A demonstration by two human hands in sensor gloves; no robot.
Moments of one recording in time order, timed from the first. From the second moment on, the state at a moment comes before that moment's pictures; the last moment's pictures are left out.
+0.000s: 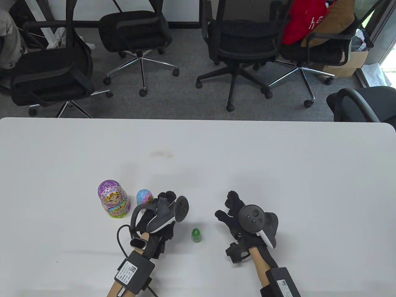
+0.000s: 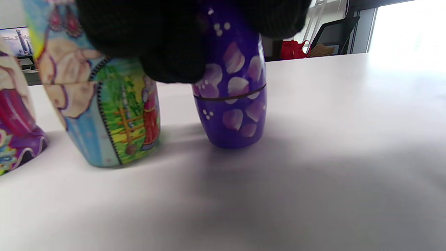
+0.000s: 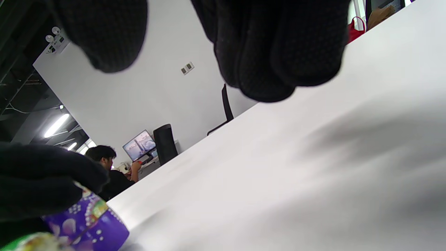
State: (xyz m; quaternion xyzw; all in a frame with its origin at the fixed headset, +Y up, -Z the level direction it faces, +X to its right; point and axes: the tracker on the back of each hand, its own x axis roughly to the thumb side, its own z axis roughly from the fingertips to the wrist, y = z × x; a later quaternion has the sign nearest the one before) left_hand -0.118 -0.739 -0.308 -0.08 -0.07 -0.05 0.99; right_hand 0.130 -0.756 -0.281 0.04 -0.05 0.95 0.32
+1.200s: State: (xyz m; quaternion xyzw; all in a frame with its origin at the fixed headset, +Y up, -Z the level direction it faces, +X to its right) left_hand -0.066 -0.736 -0.262 -0.18 -0.25 -0.02 0.95; right_hand 0.136 -0.754 -0.281 0.04 -0.05 0.95 0.31
